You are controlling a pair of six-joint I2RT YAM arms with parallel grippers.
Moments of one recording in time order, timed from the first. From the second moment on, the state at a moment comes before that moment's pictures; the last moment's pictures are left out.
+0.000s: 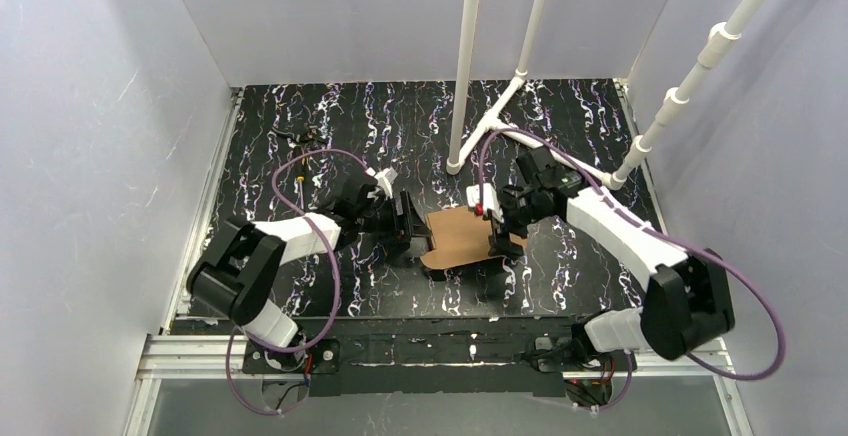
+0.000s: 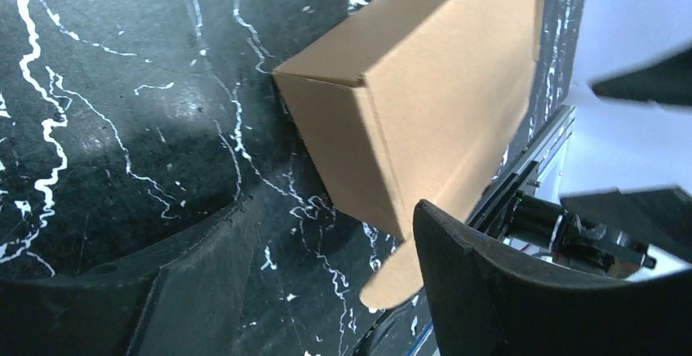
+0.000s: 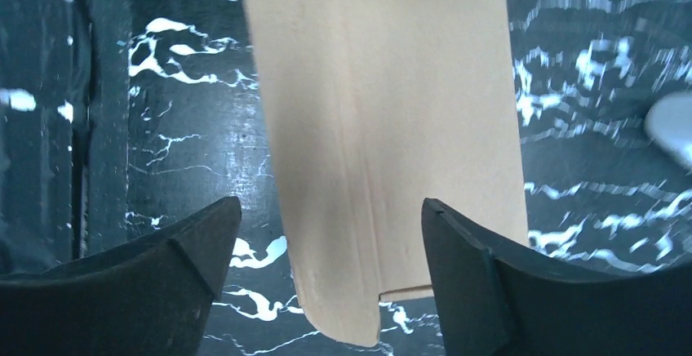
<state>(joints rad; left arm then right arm) -0.53 1.52 0.66 0.16 0.48 -0.70 0.45 1.39 0.99 -0.79 -0.72 -1.03</state>
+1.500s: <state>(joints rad) -0.62 1.47 0.54 0.24 0.13 -1.27 0.22 1.42 0.91 -0.44 -0.88 -0.55</state>
